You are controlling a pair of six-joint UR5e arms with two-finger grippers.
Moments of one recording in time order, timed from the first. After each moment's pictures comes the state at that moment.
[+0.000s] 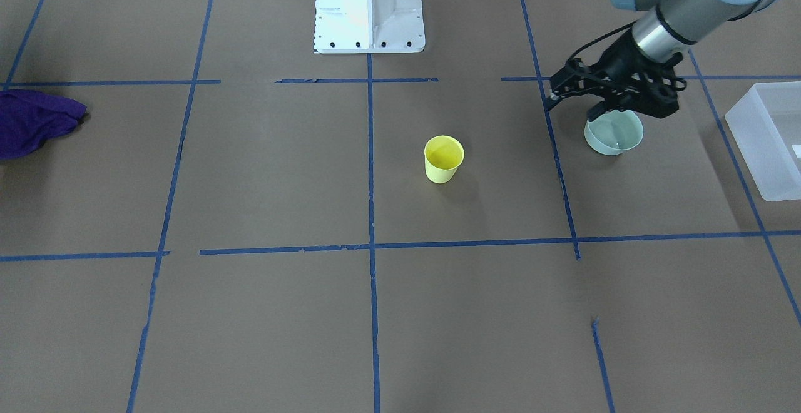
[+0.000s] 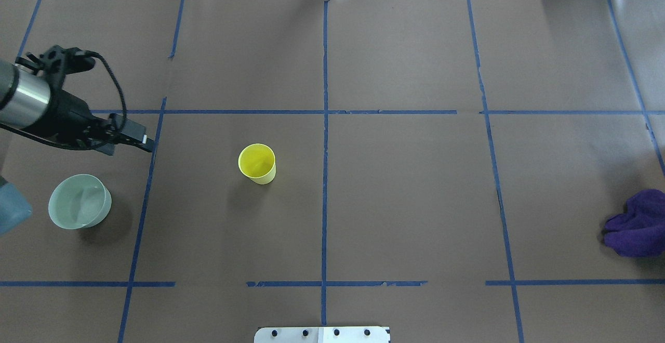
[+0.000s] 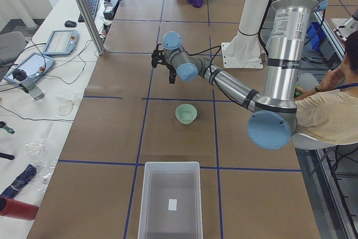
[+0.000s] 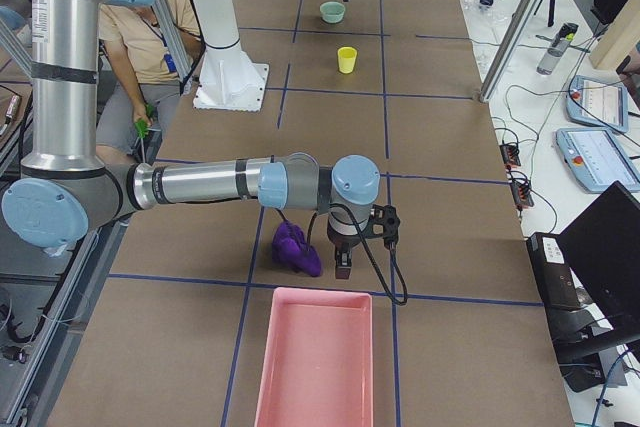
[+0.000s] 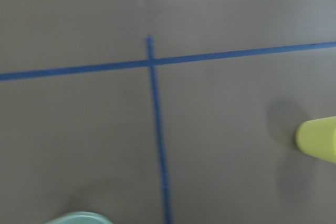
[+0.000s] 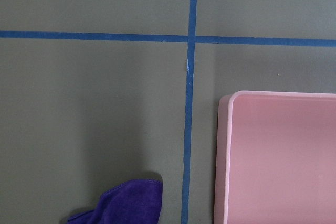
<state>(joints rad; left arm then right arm) -0.84 -1.73 -1.97 -1.98 -2.28 -1.10 1.56 -1.67 1.80 -1.72 2.35 -0.03</state>
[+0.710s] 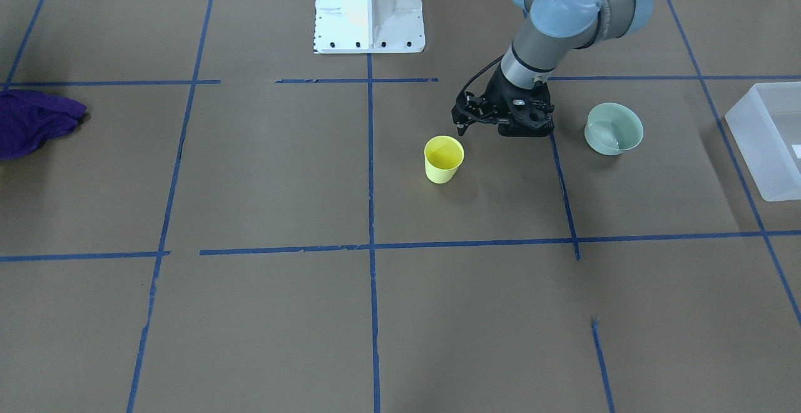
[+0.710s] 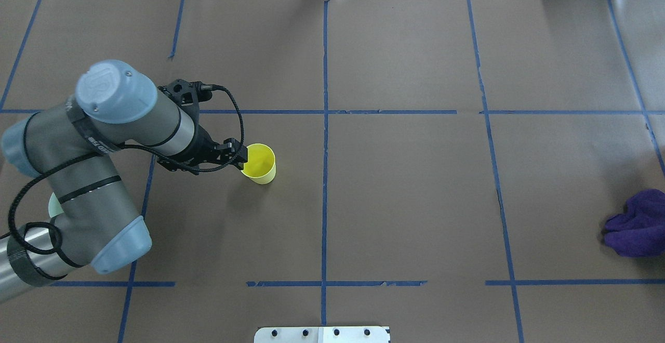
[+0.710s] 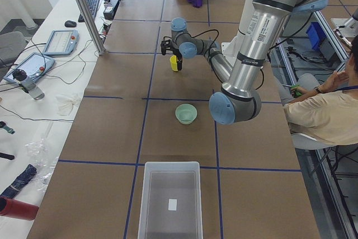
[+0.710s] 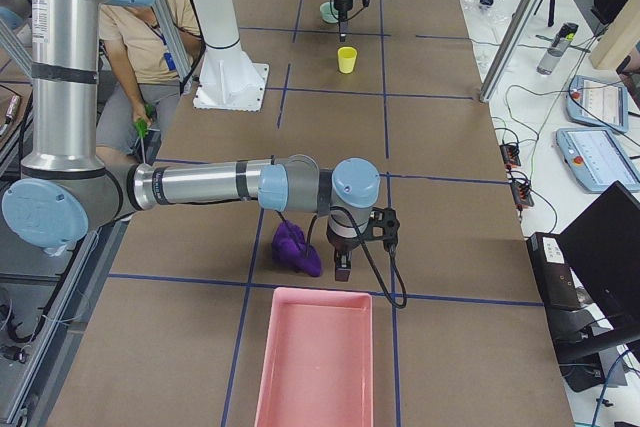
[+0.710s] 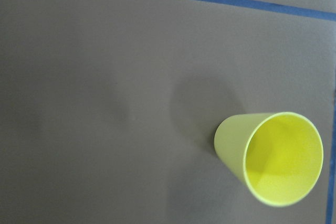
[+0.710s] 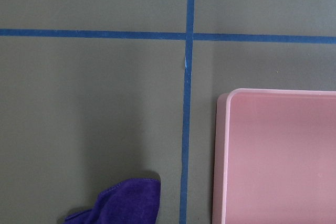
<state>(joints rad) -0.62 -2.01 -1.85 -1.70 -2.01 -1.23 1.56 -1.67 1.79 -1.72 2.35 -0.03</state>
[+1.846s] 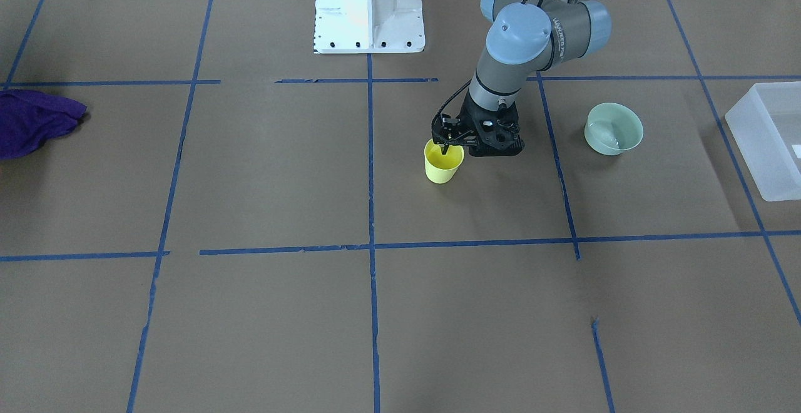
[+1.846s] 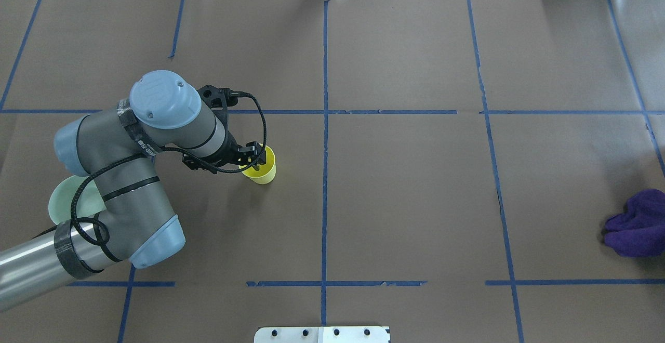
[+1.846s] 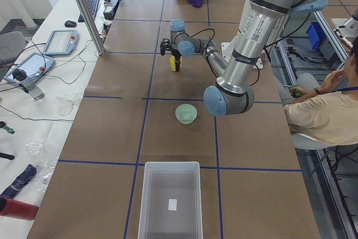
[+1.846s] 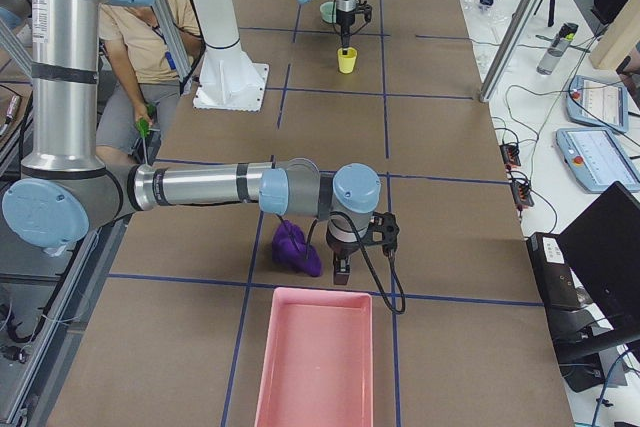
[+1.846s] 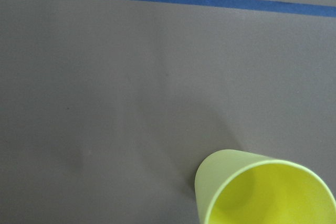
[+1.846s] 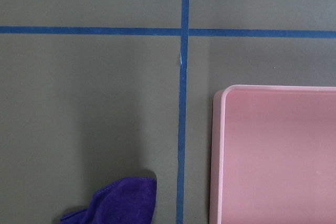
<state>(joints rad) -0.59 -2.08 -1.71 -1.73 -1.98 -1.22 1.56 -1.67 1.77 -1.72 2.35 -0.03</state>
